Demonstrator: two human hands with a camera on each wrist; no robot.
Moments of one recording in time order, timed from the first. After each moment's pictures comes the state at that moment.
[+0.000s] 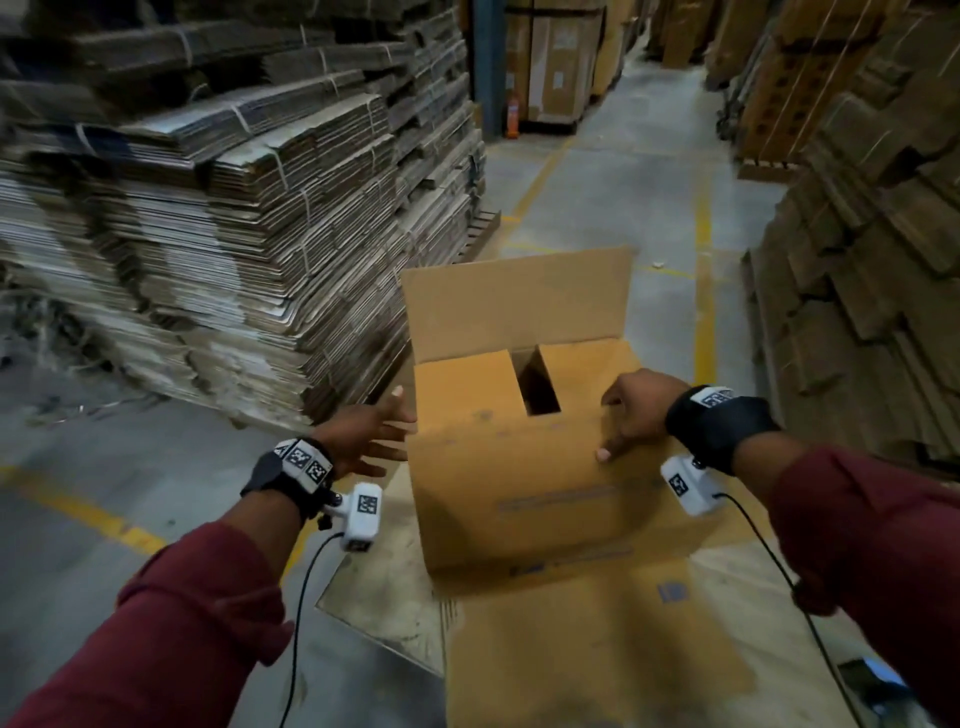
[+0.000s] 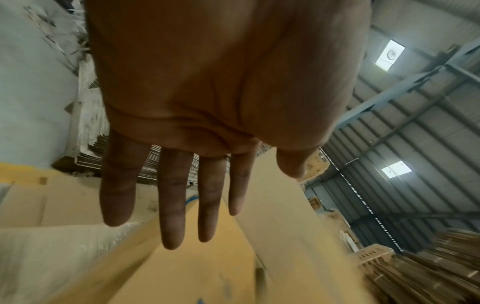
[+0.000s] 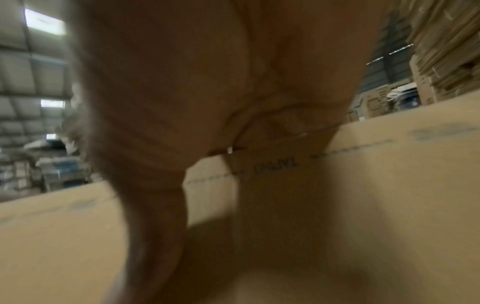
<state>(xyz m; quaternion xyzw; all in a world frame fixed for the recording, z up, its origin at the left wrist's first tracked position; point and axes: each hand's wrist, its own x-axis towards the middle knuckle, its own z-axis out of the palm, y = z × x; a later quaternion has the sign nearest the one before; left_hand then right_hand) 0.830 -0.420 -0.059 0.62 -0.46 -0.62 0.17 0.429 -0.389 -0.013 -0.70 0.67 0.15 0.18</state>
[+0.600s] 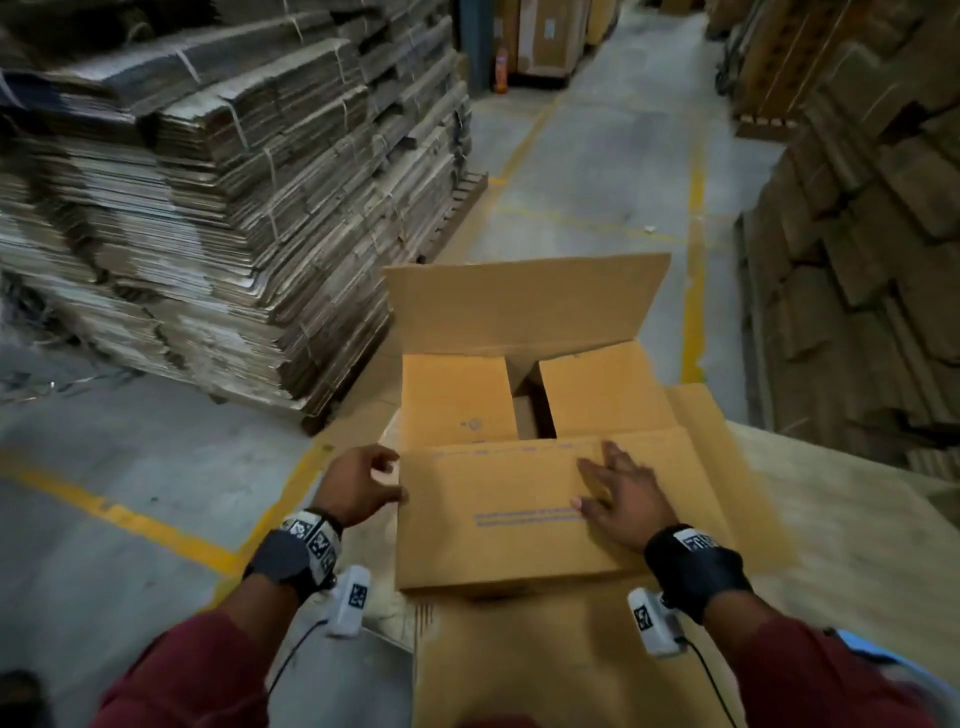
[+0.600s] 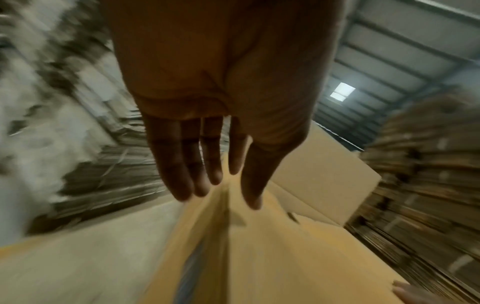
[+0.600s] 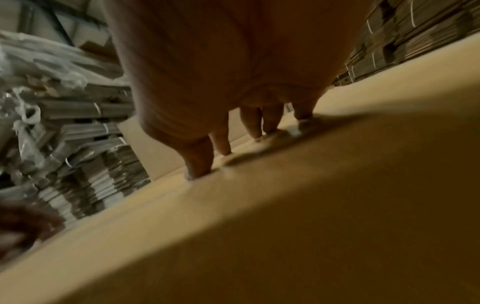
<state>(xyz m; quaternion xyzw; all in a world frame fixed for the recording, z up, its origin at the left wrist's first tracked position) 0.804 -0.366 -0.138 0.67 -0.66 -0.34 0.10 0.421 -0.287 -0.169 -0.66 0.72 -0.01 0.22</state>
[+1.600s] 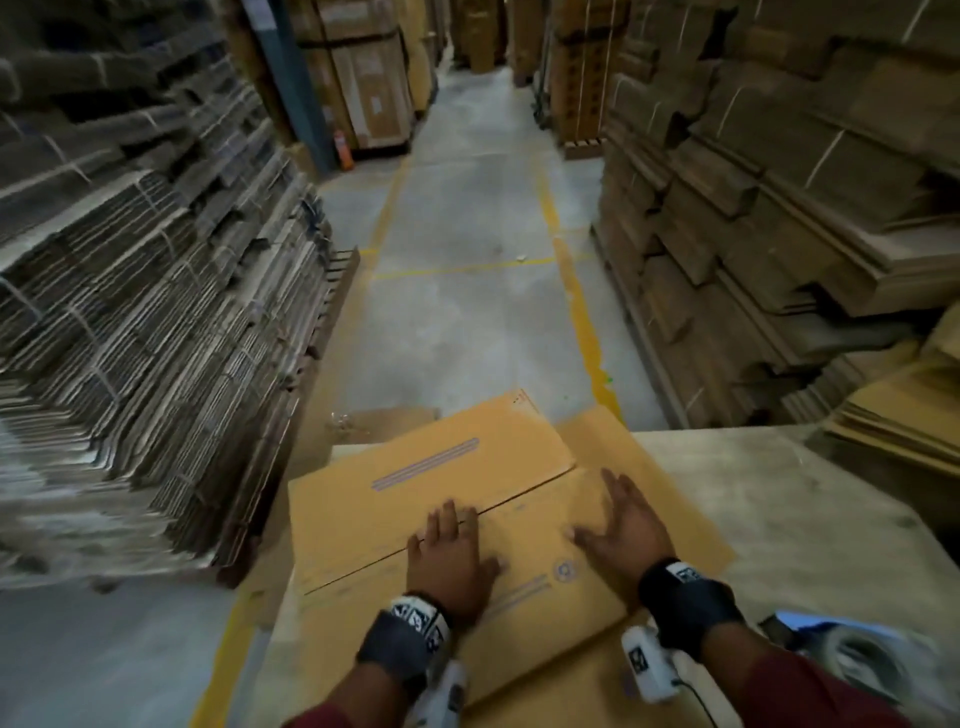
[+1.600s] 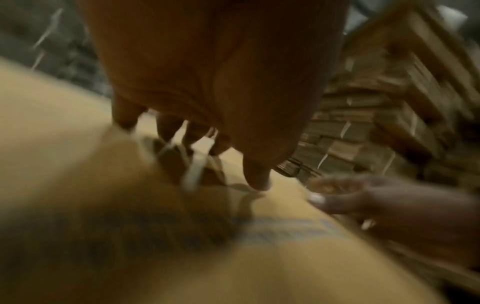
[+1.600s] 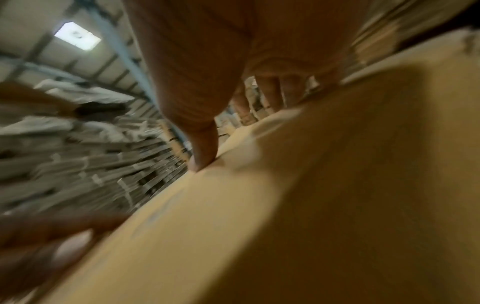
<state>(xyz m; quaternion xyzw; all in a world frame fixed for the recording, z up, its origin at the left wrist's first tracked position) 0.568 -0.374 -0.159 0.48 -0.85 -0.17 -0.12 0.322 -0.264 -0.175 -0.42 0.85 -0.20 0.23</state>
